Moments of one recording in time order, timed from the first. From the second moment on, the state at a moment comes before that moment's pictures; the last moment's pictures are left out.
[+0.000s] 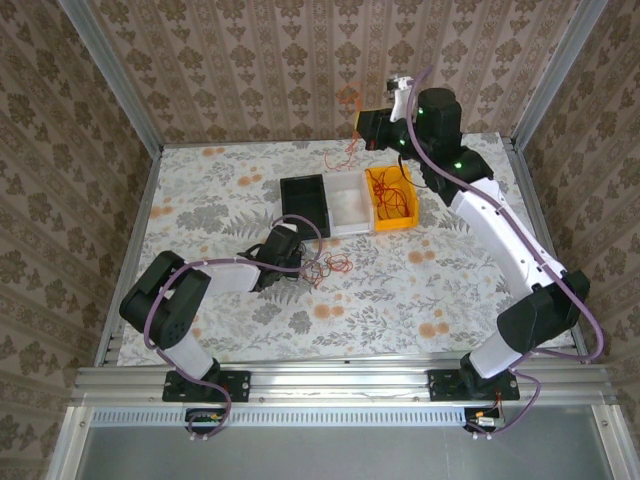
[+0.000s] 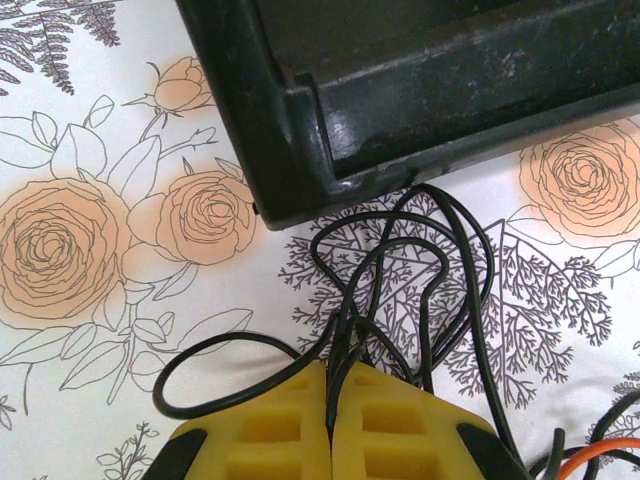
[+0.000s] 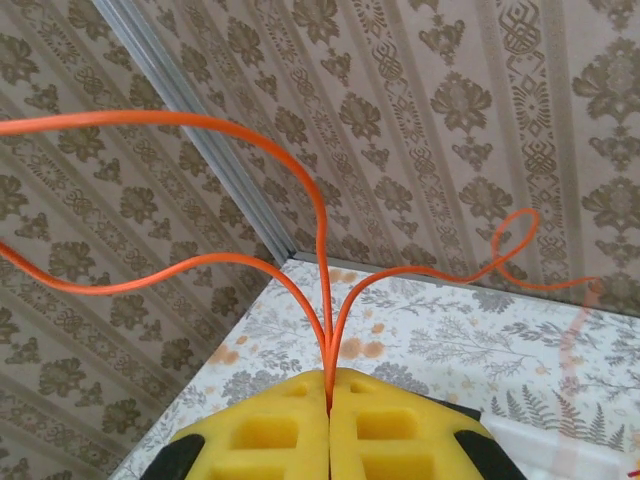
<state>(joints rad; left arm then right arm) -0.66 1.64 0.70 0.02 -0.21 -0.35 0.37 1.58 1.68 -0.27 -0.30 0.36</state>
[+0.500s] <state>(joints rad) -0.66 1.64 0.70 0.02 -0.21 -0.35 0.37 1.66 1.63 -0.30 -0.30 0.36</state>
